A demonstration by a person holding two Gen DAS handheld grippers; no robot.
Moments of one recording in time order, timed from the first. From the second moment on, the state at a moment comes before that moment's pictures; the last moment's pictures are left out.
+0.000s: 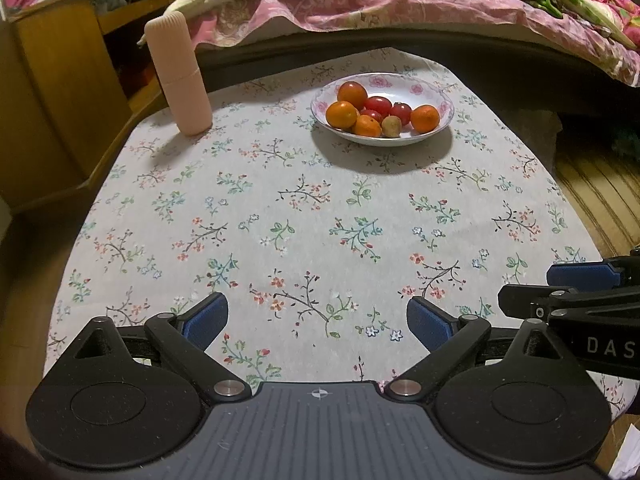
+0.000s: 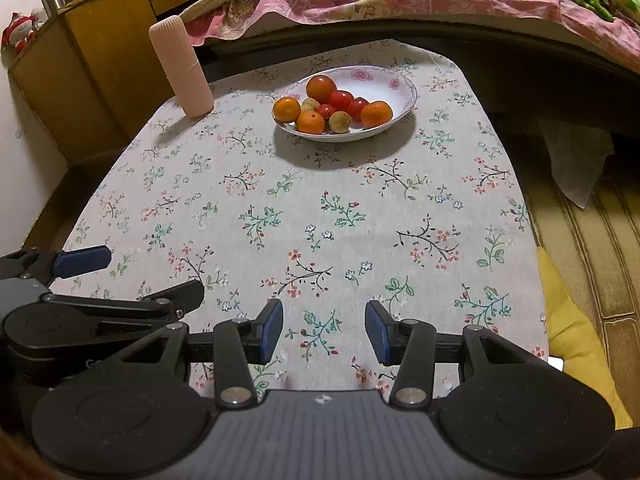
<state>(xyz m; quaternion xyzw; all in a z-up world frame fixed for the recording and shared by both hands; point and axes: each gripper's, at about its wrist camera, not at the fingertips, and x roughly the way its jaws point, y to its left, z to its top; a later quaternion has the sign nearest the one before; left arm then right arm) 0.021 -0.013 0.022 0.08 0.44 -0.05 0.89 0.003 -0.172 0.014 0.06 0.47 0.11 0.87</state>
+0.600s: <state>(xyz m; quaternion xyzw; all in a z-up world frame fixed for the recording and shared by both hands) 0.019 -0.014 0.021 0.09 0.44 -0.05 0.89 0.004 -0.170 0.014 0.06 0.47 0.11 0.87</state>
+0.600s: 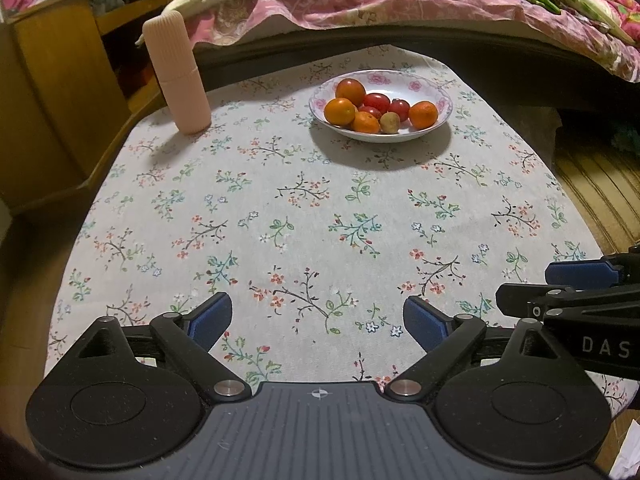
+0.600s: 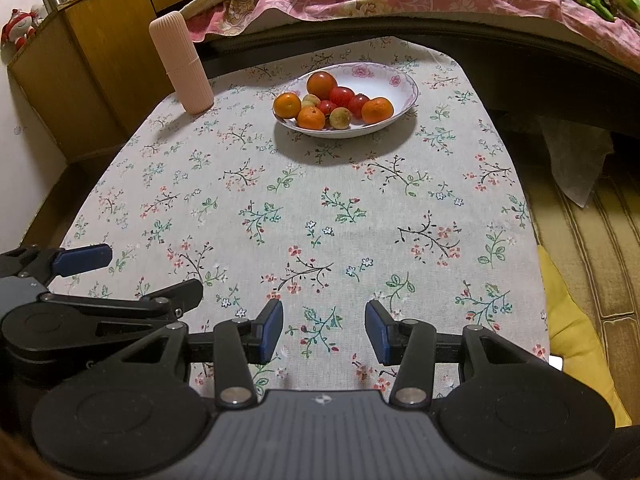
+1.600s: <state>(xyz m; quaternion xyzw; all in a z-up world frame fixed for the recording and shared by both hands) 0.018 -0.015 0.022 0.09 0.44 -0.05 0.89 0.003 -0.169 0.013 0.06 0.47 0.10 0.87</state>
